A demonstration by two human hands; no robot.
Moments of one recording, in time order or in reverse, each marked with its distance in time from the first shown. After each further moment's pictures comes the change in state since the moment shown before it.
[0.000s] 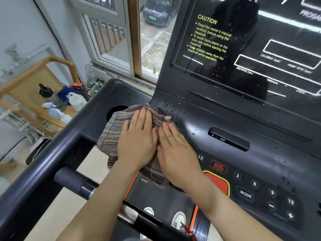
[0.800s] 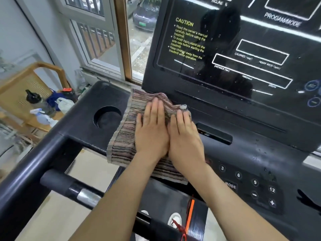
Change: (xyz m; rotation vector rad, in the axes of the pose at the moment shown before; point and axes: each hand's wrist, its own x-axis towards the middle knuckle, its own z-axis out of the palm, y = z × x) left_hand 0.017 0.066 0.010 0.001 0.007 0.025; right_hand -0.003 0.034 -0.028 -0.102 0.041 0.192
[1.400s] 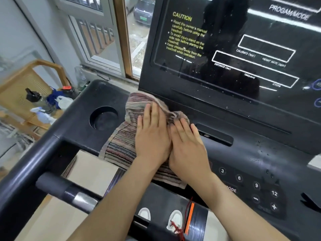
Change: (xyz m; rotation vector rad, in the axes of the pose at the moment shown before) left_hand -0.001 0.013 0.001 -0.010 0.011 0.023; right_hand -0.012 0.017 0.008 0.017 -0.016 -0.067
